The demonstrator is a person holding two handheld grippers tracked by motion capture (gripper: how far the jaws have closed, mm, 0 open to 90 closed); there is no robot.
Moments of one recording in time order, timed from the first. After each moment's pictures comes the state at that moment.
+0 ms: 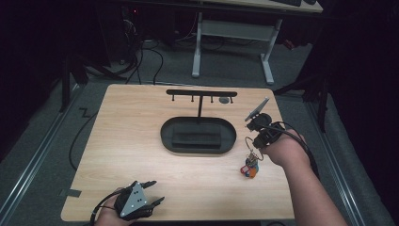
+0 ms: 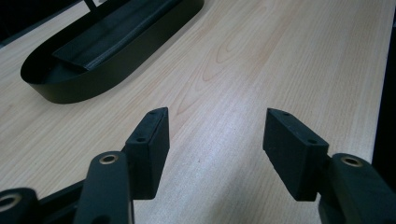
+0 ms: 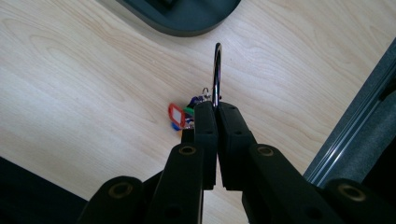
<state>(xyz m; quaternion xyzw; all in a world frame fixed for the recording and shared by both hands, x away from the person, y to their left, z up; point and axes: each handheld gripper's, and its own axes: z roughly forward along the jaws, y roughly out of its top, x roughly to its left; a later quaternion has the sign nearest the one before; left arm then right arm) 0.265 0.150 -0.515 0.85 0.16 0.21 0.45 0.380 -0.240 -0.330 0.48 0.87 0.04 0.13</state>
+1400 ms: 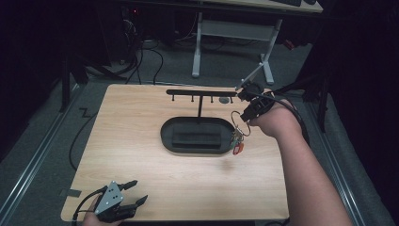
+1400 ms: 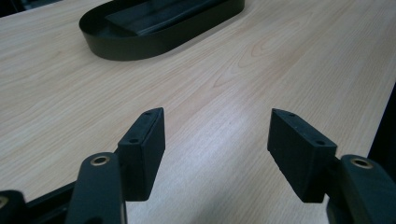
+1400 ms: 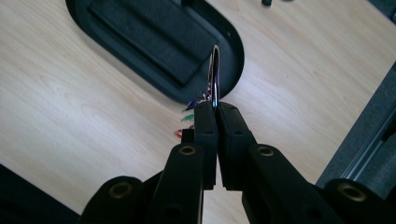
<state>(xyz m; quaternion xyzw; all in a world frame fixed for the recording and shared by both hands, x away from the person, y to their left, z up) 0.257 0.201 -0.515 0.82 0.27 0.19 0.48 0.421 -0.210 -0.267 0.46 0.87 0.10 0.13</state>
